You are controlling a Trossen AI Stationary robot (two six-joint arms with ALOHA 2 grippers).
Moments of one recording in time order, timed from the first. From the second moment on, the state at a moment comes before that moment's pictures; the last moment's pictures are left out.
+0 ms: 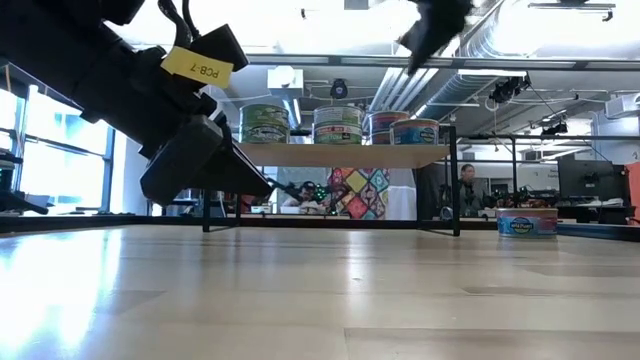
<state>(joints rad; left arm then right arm) -0.52 1.85 0.84 0.08 -0.95 -0.32 -0.08 1.45 1.41 -0.98 -0.03 -0.23</state>
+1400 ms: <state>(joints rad) -0.45 1.85 0.84 0.36 -0.73 -0.03 -0.34 1.04 0.41 -0.58 0.51 0.52</state>
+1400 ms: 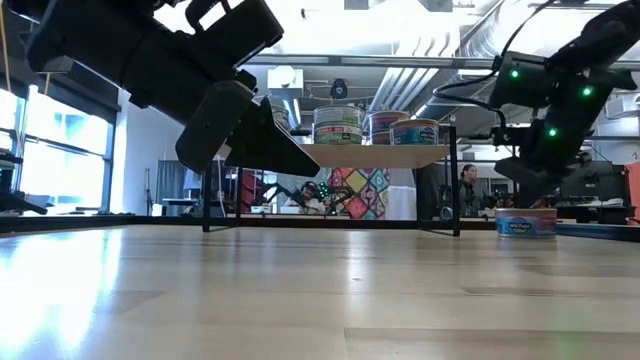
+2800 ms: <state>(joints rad) -0.42 1.86 0.84 0.66 -0.41 0.26 0.45 1.42 0.41 0.54 0.17 0.08</state>
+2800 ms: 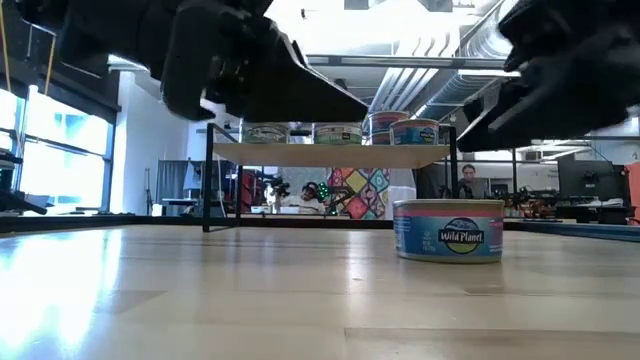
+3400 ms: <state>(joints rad) -0.34 2.02 0.95 0.70 -0.29 0.51 0.50 1.67 0.43 0.69 0.30 -0.40</state>
